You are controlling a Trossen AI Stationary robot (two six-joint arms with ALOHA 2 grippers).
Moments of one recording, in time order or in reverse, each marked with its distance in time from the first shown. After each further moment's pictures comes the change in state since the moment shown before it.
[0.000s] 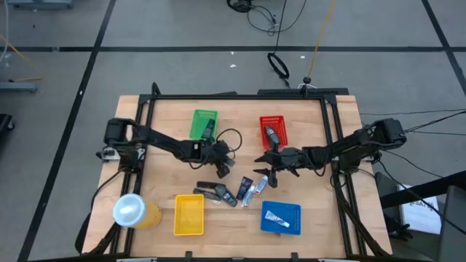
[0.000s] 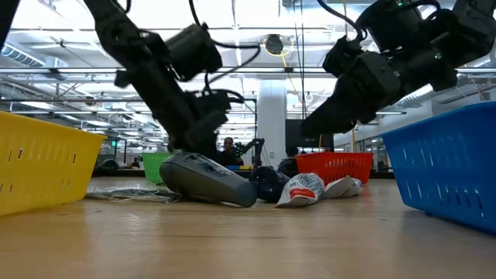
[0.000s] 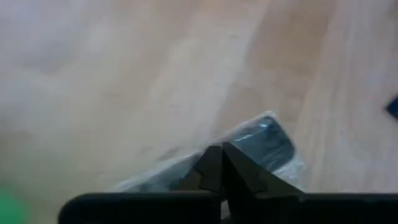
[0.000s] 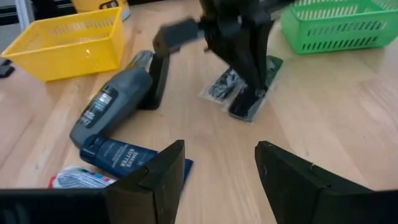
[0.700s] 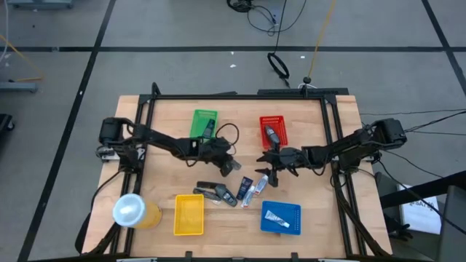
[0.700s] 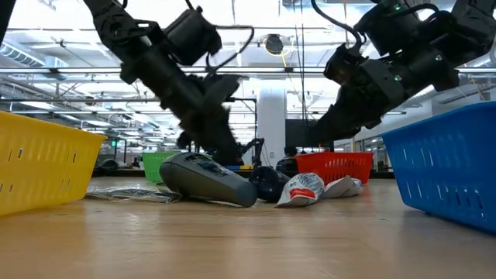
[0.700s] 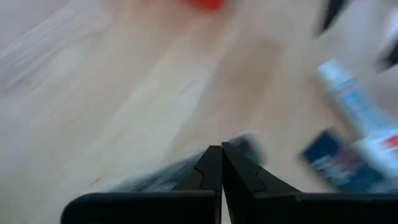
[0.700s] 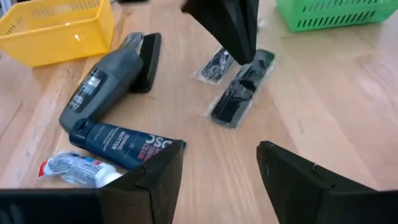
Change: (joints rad) left arm 0.013 -0.060 0.001 0.062 0.091 -0.129; right arm -0.013 -0.001 0.001 -0.069 0.001 0.026
